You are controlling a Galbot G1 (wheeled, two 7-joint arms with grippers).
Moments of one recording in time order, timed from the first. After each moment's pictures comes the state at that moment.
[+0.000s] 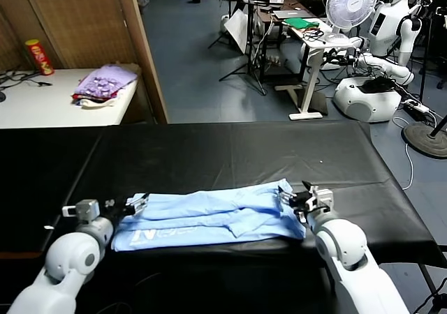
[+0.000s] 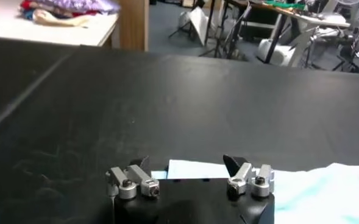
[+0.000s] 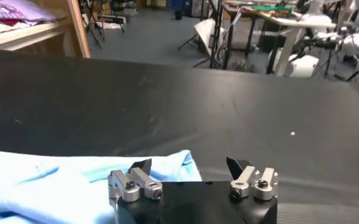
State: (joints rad) left arm 1.26 -0.98 -0.52 -1.90 -0.82 0.60 -0.24; right arm -1.06 1.23 0.35 1.81 0.37 -0.66 0.10
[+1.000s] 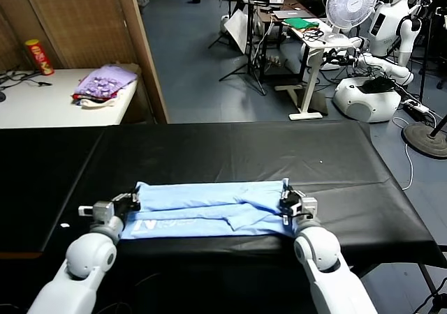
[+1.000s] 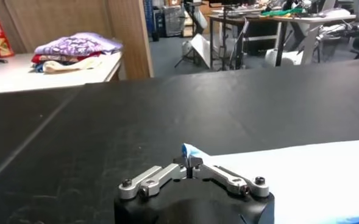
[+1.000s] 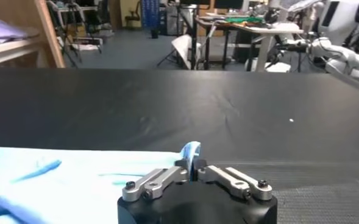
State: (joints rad) left arm 1.21 -1.05 -0.48 -1.80 -0.48 0.42 -0.15; right arm -1.14 1.29 0.35 1.81 0.30 -0.47 0.18
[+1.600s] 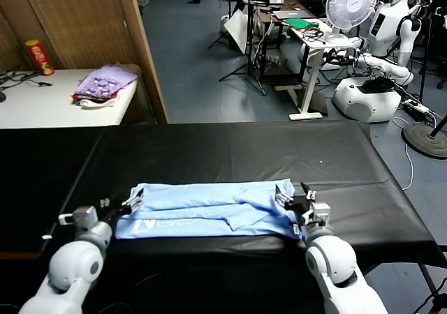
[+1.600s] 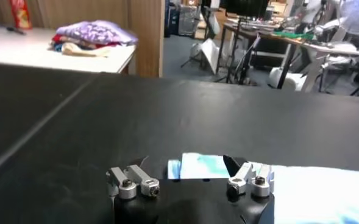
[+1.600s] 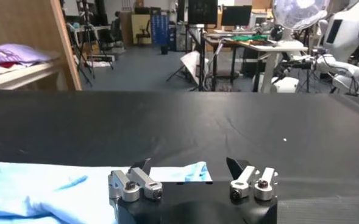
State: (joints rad) left arm 1.37 -1.08 -0.60 -1.97 -0.69 0.46 -0.21; right arm -1.20 1.27 0.38 1.92 0.35 -0.47 0.16
